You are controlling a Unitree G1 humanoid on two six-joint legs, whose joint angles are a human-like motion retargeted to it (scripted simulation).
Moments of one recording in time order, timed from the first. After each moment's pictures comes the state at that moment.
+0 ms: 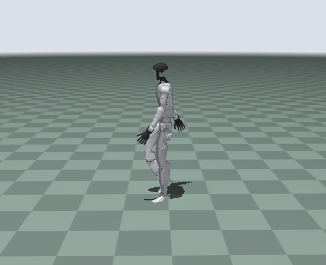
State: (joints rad) left arm -0.31 0.09 0.04 1.24 0.06 -0.15 0.02; right arm 0.22 -0.24 -0.20 1.70 -0.12 -0.06 -0.22; waist -0.05 0.04 0.27; left_leg 0.10 0.11 0.39 0.02 -0.03 0.04; right_leg -0.27 -0.02 -0.26 0.89 0.24 0.05
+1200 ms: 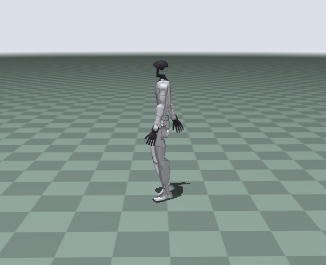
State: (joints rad) left arm -0.17 0.10 0.03 1.42 0.13 -0.12 0.07; right arm 0.20 -0.24 -0.24 1.70 -0.12 0.00 -0.15; waist -0.05 0.01 0.20; left_leg 0.16 0.04 0.48 0.06 -0.11 0.04; right_leg 0.02 0.00 -0.30 0.39 0.23 0.09
